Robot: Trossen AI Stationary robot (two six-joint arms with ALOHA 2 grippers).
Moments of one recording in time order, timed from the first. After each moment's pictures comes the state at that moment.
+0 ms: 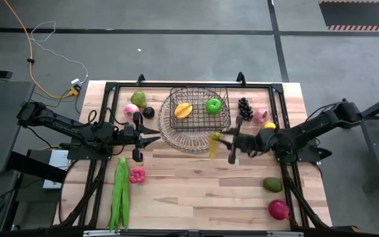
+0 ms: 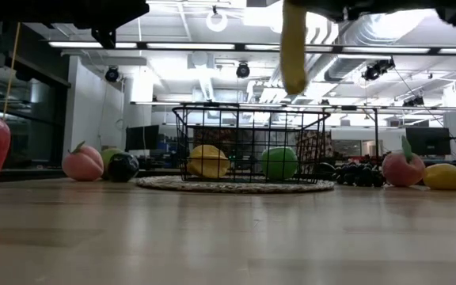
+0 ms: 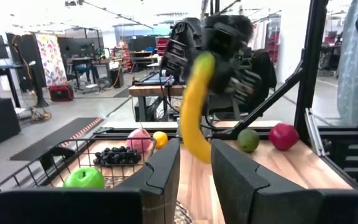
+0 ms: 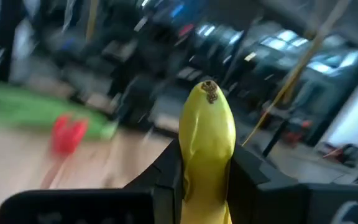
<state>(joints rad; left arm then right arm) -0.12 0.79 0.31 0.55 -0.33 0.08 0.27 1.15 0.51 0.73 0.44 -0.43</state>
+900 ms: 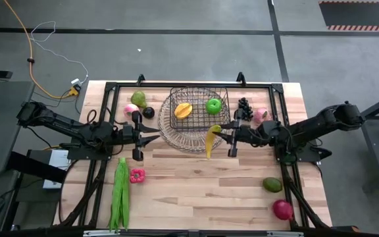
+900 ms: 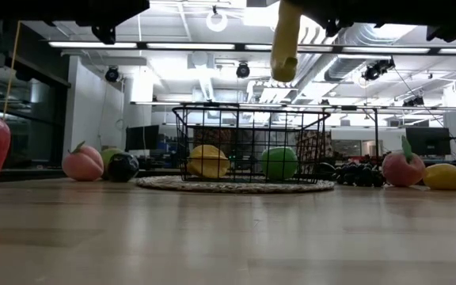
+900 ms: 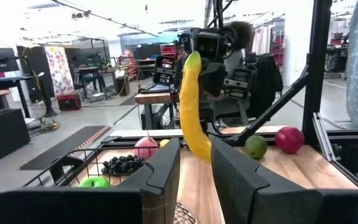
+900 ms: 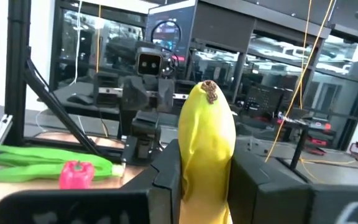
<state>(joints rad) -0.12 0.79 0.31 0.58 -0.34 0.12 0.15 1.16 0.46 0.88 0.27 -0.27</state>
